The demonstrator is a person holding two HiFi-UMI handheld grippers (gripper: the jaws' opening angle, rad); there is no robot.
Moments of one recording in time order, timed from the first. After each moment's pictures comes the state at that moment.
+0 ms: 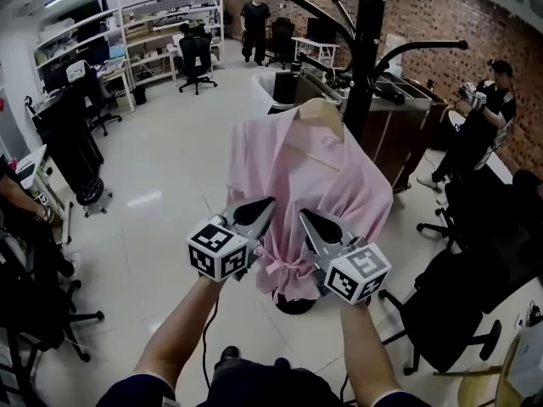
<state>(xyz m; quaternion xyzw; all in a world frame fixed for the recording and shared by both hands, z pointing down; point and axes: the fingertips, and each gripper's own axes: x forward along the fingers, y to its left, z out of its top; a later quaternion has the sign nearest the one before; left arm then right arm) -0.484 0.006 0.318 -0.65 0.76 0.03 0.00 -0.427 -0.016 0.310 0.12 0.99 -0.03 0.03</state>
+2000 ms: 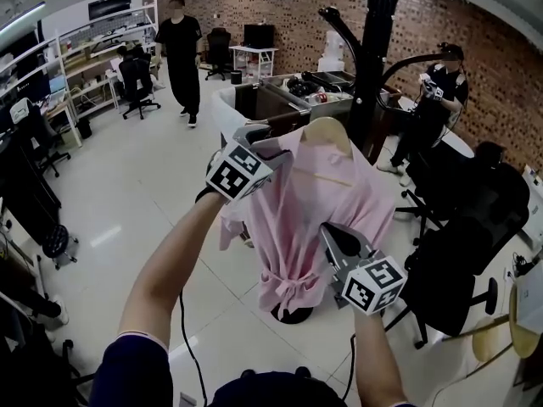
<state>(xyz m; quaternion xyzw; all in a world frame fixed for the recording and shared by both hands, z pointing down) -0.628 -0.098 0.232 -0.70 0.66 -0.23 0.15 -0.453 -0.022 0.311 -0.07 1.00 -0.01 0.01</state>
